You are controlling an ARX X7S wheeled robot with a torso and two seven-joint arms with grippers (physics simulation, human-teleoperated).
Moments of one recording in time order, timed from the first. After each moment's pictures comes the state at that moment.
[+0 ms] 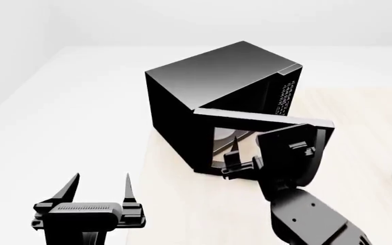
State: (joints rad) left arm 0.10 -0.40 0.24 0.52 -0.29 -0.23 -0.42; right arm 0.53 0.44 -0.52 -0.23 0.50 0.61 0.45
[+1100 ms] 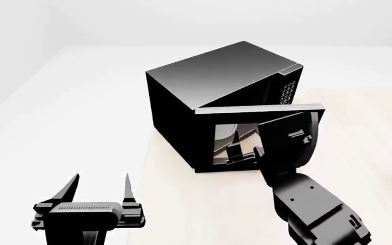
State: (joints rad) left arm 0.10 -0.41 0.25 0.51 -0.30 -0.22 -0.44; right arm 0.63 0.42 -0.55 0.00 0.45 0.50 0.30
